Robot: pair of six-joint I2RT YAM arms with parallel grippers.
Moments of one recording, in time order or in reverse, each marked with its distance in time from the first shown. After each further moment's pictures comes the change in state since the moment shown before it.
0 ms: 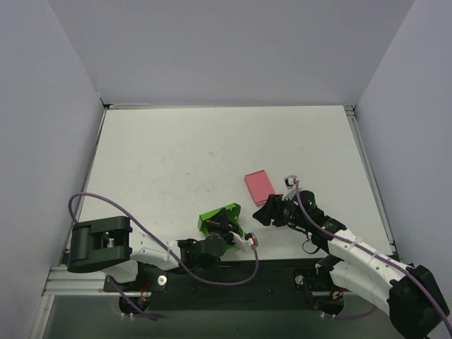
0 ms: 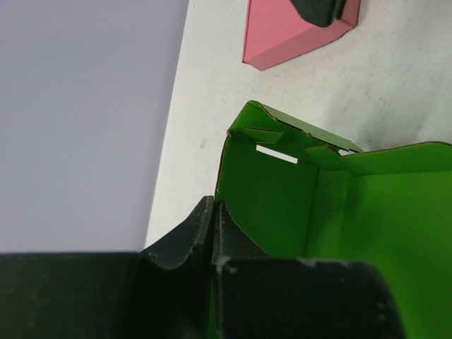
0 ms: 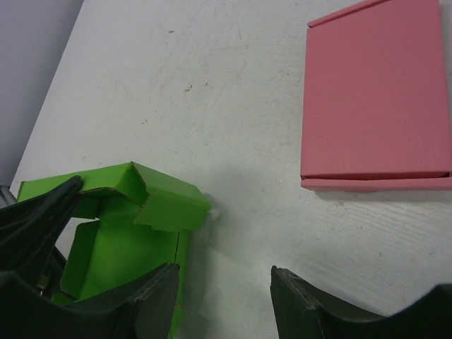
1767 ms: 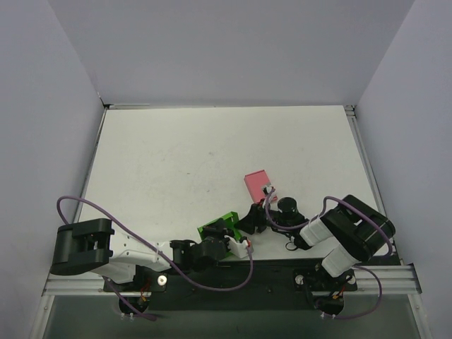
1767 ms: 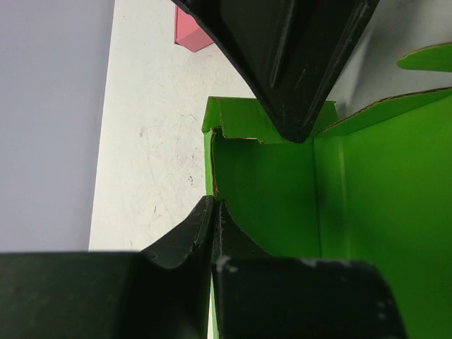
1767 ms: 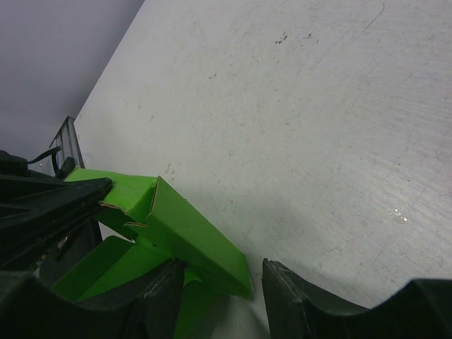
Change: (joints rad) left arm -0.035 -0.129 0.006 -0.349 0.105 -0.255; right arm 0.068 0.720 -0.142 1.027 -0.259 0.010
